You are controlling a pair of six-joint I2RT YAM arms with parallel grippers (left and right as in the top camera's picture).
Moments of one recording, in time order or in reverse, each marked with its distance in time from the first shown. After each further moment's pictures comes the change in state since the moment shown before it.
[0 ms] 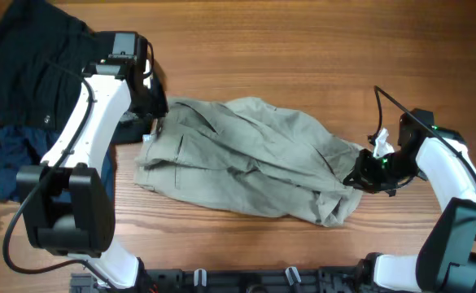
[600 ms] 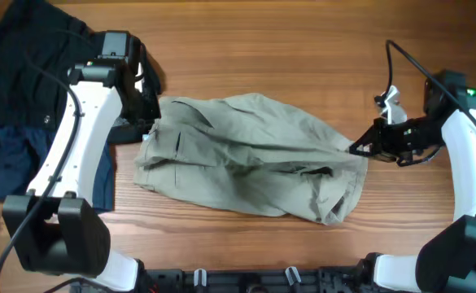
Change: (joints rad) left arm 0.000 -0.112 0.024 -0.175 -0.050 0.001; right arm 0.000 -0.005 0.393 -0.348 -0.161 -0.348
